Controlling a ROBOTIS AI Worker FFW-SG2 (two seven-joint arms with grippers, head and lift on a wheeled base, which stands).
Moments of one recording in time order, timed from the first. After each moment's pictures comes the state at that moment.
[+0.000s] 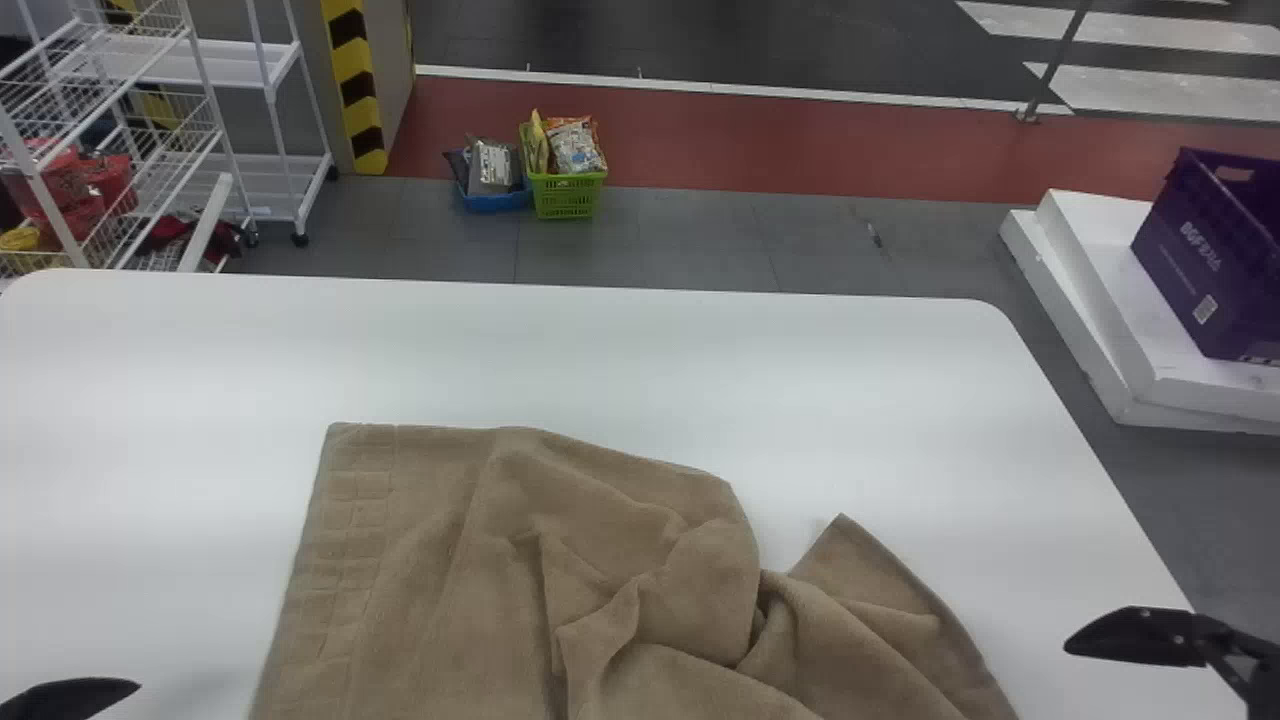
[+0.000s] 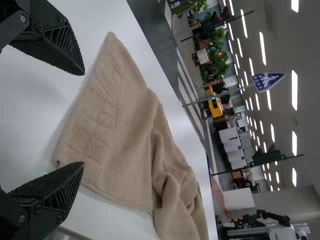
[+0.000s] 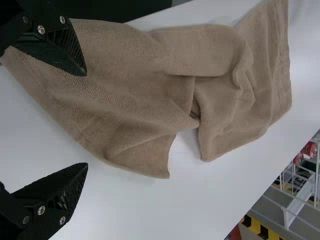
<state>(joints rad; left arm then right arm) 0.52 0.00 0.58 -1.68 -0.06 -0.56 -1.26 0.68 -0.28 -0.57 -2.30 0.37 0.22 1.36</state>
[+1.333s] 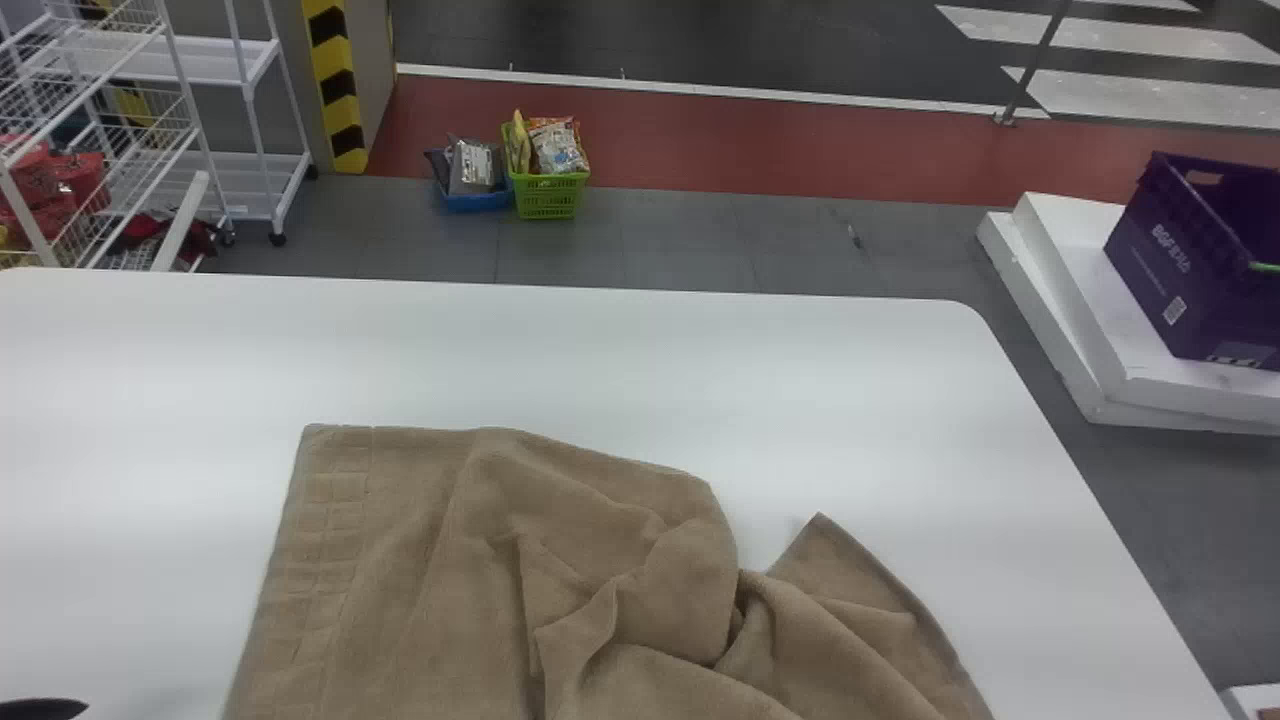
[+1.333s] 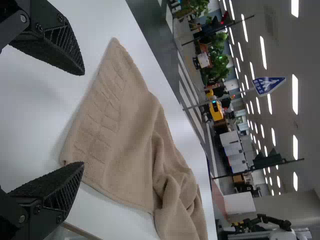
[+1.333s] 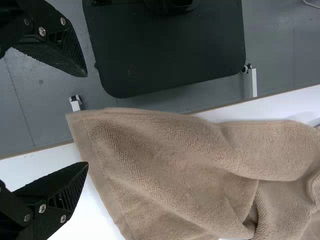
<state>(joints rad) 0.55 0.00 0.59 -1.69 -0.03 -0.56 -1.26 0.90 -0.34 -0.56 -2.31 0.54 0.02 1.36</state>
